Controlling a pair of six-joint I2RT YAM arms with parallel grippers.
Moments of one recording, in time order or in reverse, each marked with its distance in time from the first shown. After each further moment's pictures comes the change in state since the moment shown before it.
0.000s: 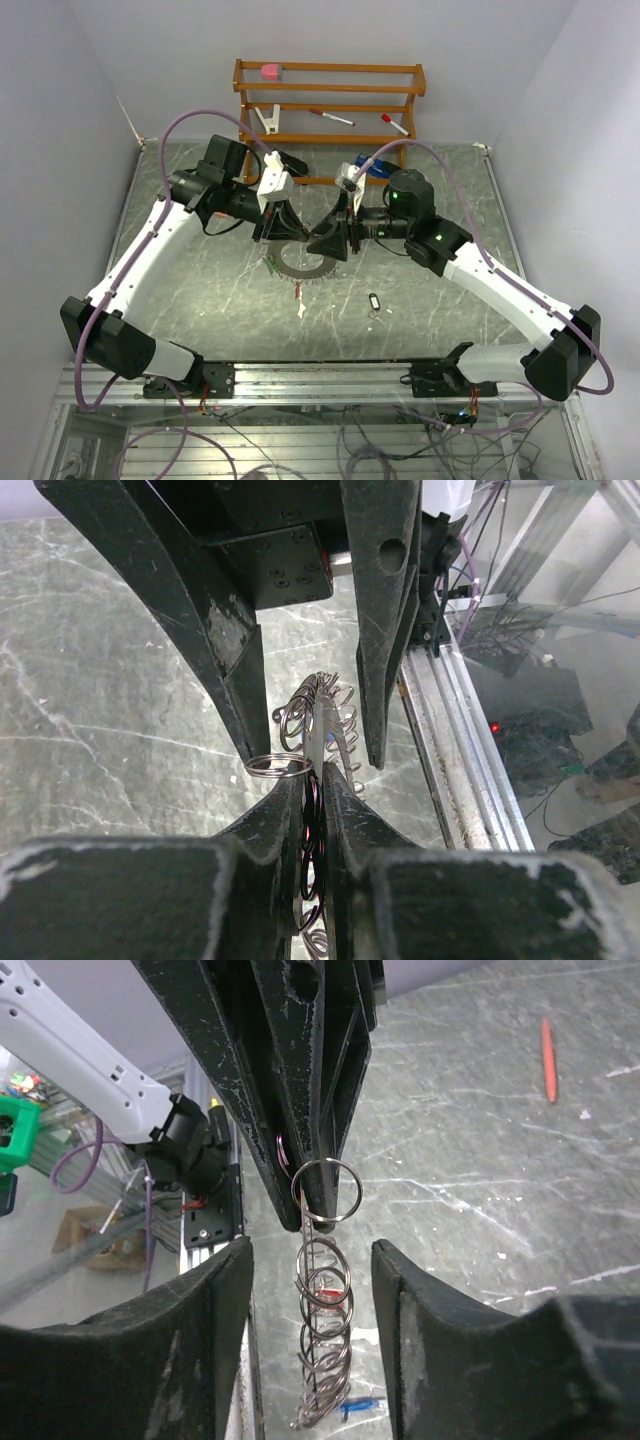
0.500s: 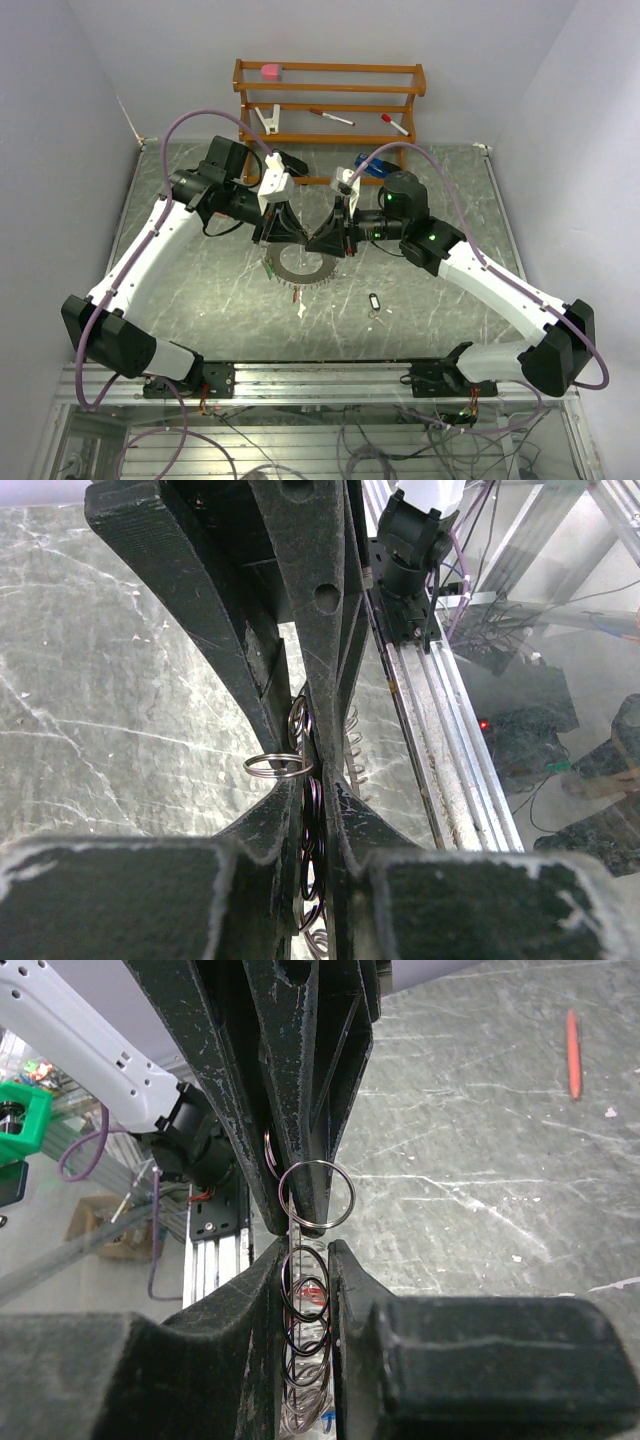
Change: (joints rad) left arm -0.001 0.008 0.003 -0.035 0.016 0.006; right arm 0.002 0.027 -0.035 0.061 -0.045 0.010
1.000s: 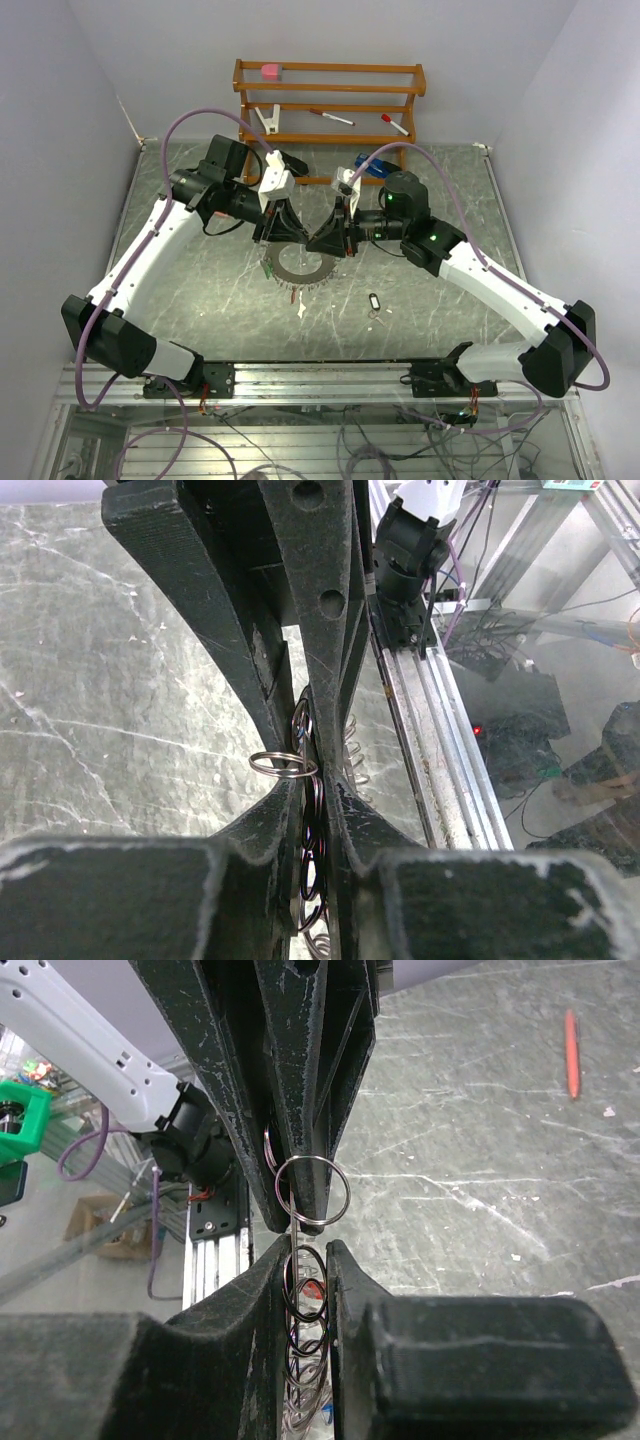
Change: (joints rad) left arm -0.001 0.001 0.005 0.007 -0.001 -0.030; right arm 0.000 -0.003 0.000 -0.010 0.000 -0.011
